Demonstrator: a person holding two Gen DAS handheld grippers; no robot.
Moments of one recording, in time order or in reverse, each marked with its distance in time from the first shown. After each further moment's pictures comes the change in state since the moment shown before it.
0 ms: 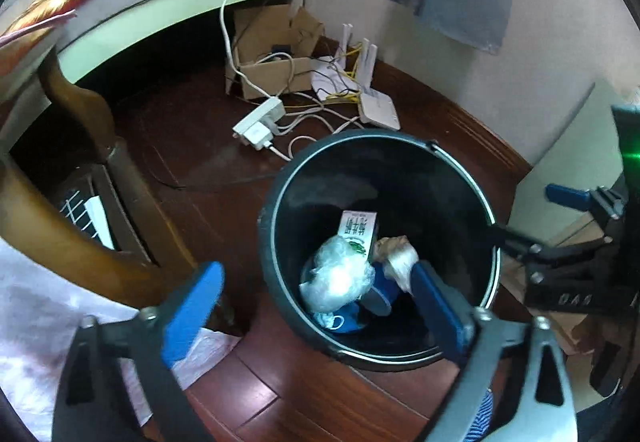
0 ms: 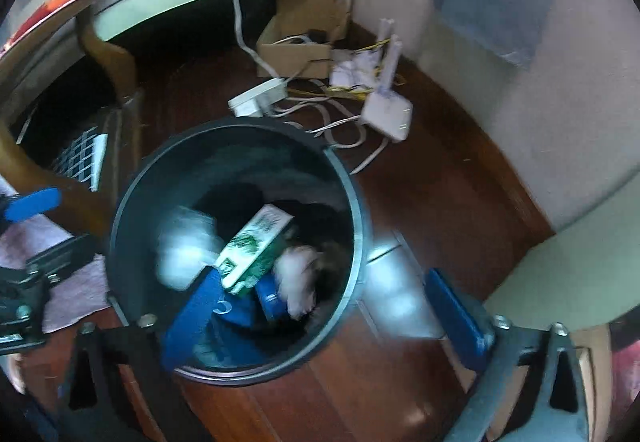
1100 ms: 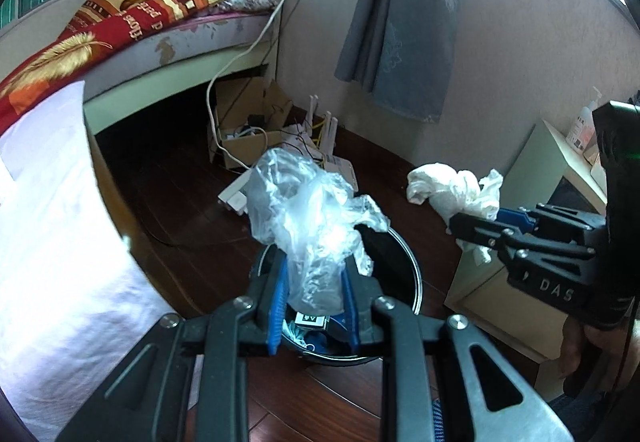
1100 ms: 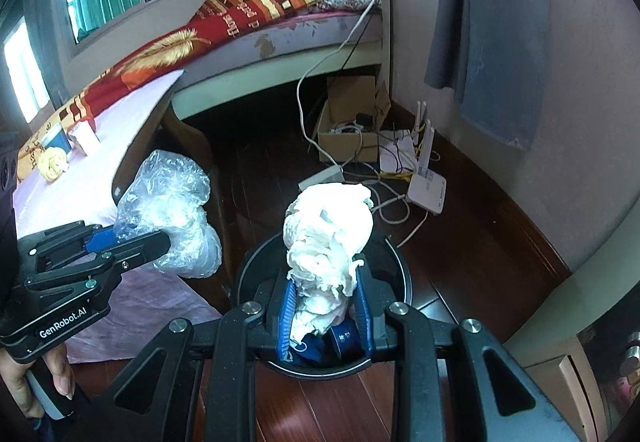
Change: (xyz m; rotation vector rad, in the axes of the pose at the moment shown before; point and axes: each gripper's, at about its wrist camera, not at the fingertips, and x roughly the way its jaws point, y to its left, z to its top) left arm -0.104 -0.004 0.011 0.040 -0.196 -0.111; right arm -0.126 0.019 0.011 0.009 -0.225 0.213
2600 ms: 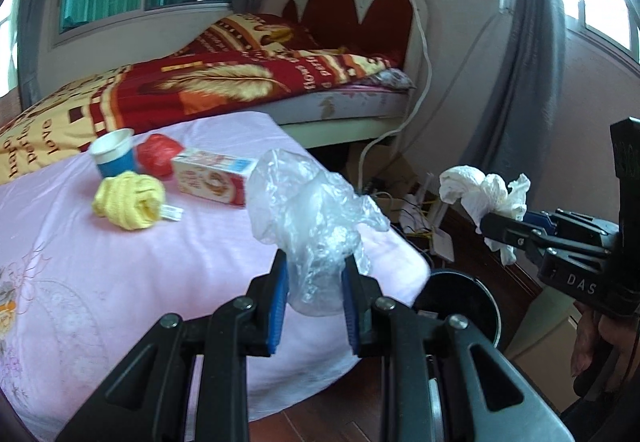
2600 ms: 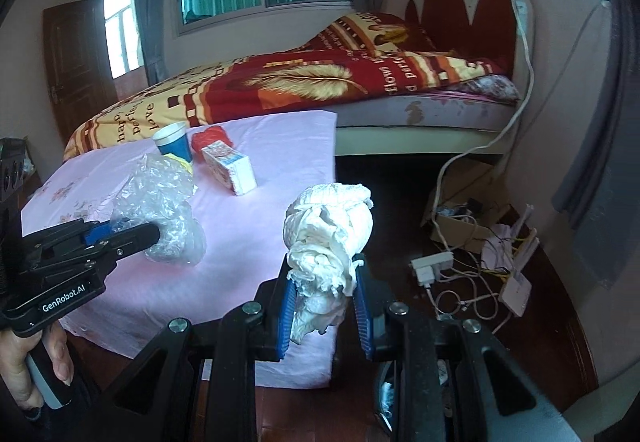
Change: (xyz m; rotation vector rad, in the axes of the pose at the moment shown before) left arm -0.146 0.154 -0.019 -0.214 -0.223 0.269; right arm -0.042 0.197 0.071 -0.273 -0.164 0.222
